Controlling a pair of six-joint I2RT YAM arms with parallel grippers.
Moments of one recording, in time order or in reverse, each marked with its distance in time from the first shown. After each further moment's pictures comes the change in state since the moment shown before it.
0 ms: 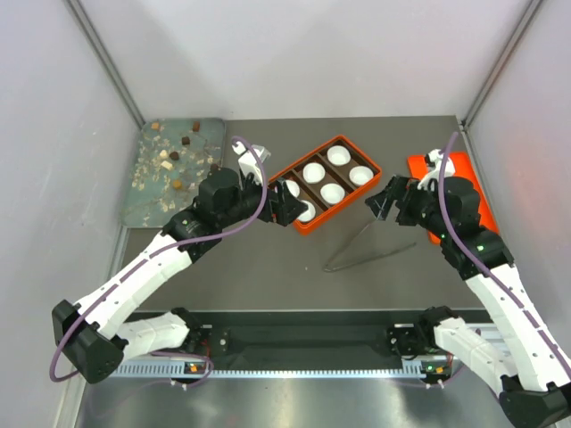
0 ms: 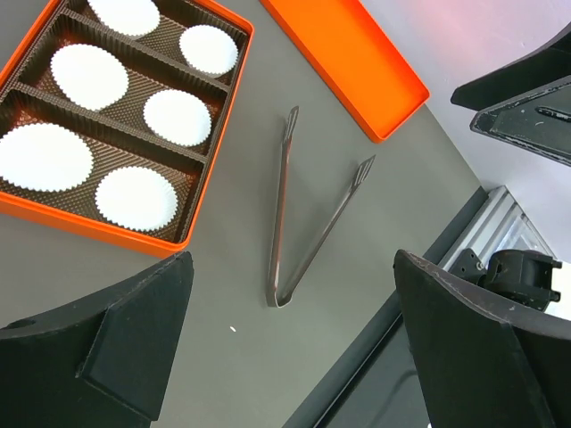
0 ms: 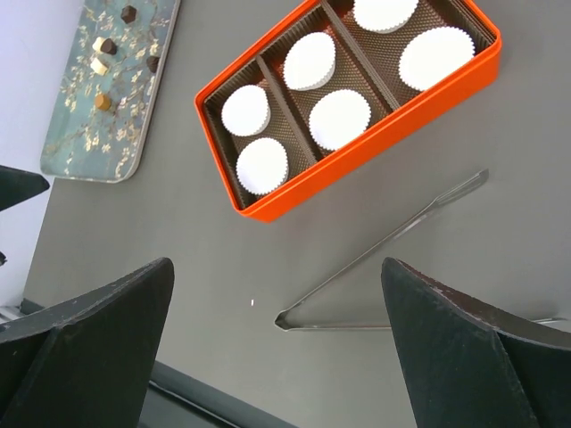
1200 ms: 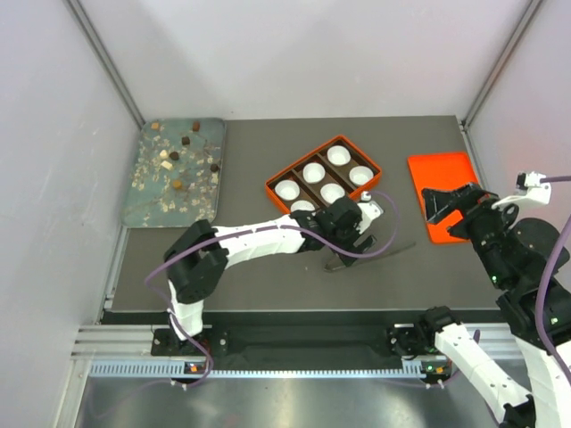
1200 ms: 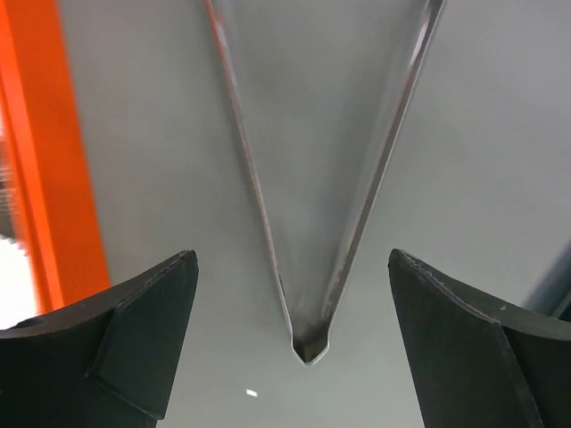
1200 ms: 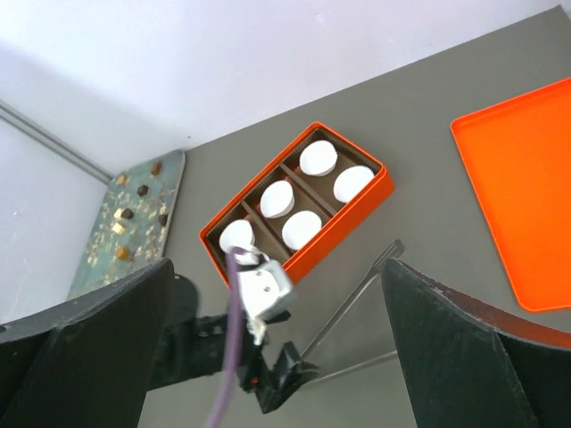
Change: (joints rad) left arm -0.386 0.753 0.357 -0.106 -0.243 0.383; right arm 0.000 -0.263 0.232 -0.203 0.329 0.048
